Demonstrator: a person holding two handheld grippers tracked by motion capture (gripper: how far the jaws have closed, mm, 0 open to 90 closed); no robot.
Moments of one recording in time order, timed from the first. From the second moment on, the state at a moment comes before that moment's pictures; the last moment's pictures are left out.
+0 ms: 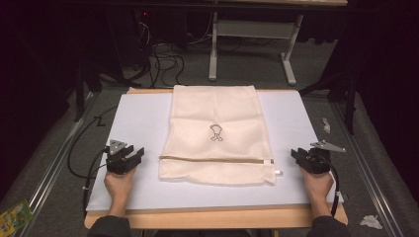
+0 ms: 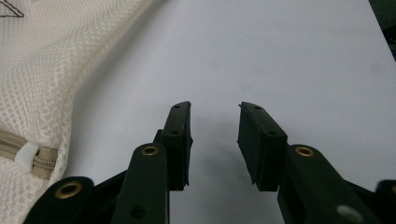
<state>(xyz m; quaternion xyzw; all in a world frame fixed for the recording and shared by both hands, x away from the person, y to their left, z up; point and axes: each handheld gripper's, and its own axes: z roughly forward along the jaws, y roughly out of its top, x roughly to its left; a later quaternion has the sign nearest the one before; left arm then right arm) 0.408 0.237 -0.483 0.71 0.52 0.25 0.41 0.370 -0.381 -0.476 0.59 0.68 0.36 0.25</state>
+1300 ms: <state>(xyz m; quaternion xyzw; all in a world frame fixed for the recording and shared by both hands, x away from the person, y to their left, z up) 0.405 0.234 -0.484 0.71 0.51 0.26 0.41 0.367 -0.377 -0.477 0.59 0.67 0.35 0.28</state>
